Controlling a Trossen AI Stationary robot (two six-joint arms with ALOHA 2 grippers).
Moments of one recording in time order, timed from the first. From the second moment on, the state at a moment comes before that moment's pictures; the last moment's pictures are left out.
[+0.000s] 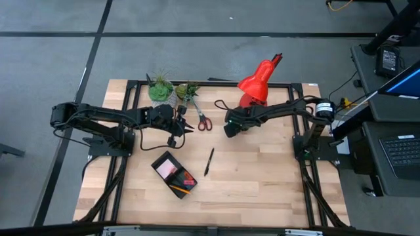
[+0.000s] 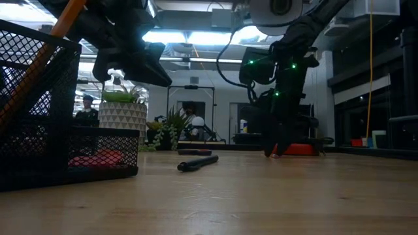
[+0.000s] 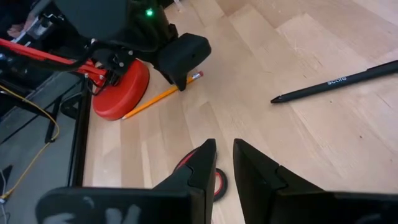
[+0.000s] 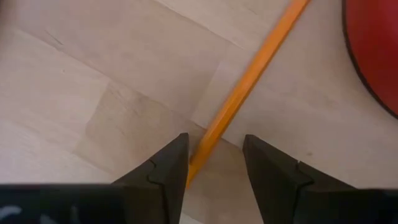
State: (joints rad) left arm 0.17 1.17 0.59 0.02 0.07 0.65; right arm -0.21 1.82 1.01 -0.55 0.21 0.85
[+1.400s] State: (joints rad) left arm 0.17 1.17 0.59 0.01 0.07 0.64; right arm -0.24 1.85 1.01 -0.57 0.16 0.59
